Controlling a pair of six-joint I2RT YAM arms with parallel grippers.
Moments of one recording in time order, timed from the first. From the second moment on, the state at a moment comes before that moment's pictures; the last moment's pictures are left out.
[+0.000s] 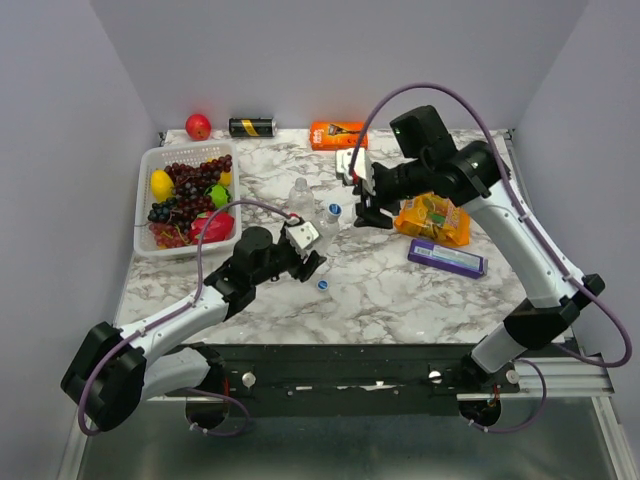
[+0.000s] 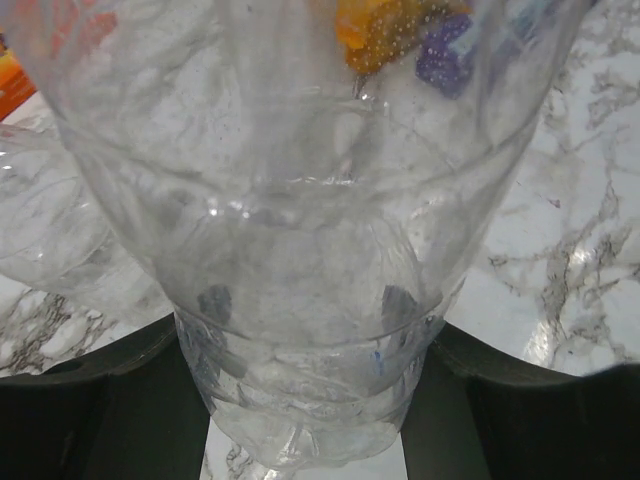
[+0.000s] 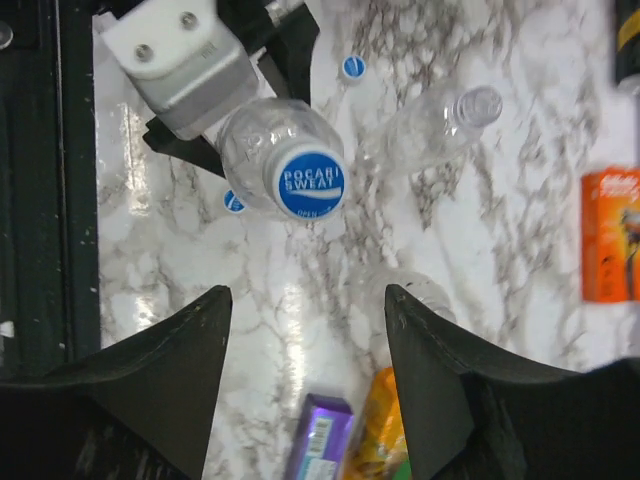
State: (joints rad) left arm -0.66 1.09 0.52 0.32 0.24 0.18; right arm 0.68 1.61 1.99 -1.20 -0.51 -0.79
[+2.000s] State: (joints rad) left arm -0.65 1.16 0.59 0.08 0.44 0.51; right arm 0.75 1.56 1.85 -1.36 -0.58 -1.78
